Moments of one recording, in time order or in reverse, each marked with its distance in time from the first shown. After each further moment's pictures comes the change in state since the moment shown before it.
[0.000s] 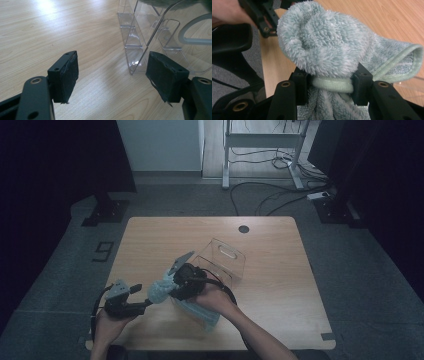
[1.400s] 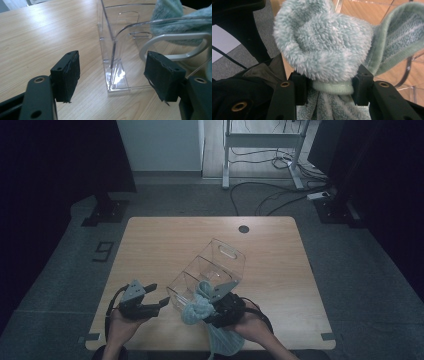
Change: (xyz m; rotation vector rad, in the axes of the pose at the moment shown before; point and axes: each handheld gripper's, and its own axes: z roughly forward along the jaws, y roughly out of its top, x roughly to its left) left arm -0.042 0.022 0.016 -0.034 -0.050 0.089; right arm 0.020 -0.113 -0.036 -0.031 0.030 0.057
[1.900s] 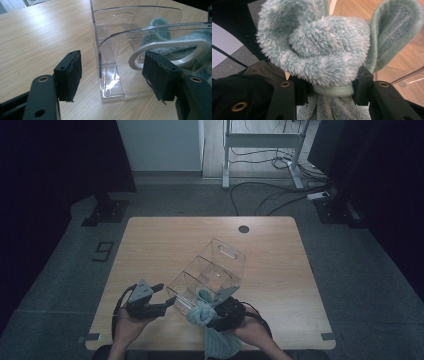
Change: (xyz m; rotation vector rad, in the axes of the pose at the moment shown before) left arm -0.012 0.007 0.012 0.016 0.005 0.021; right arm -0.005 -0.023 0.020 0.013 0.023 0.058
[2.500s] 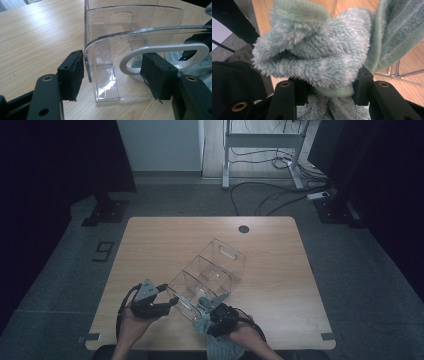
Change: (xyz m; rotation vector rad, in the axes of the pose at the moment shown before) left arm -0.005 0.003 0.008 0.014 0.003 -0.001; right arm -0.005 -0.022 0.048 0.137 -0.013 0.027
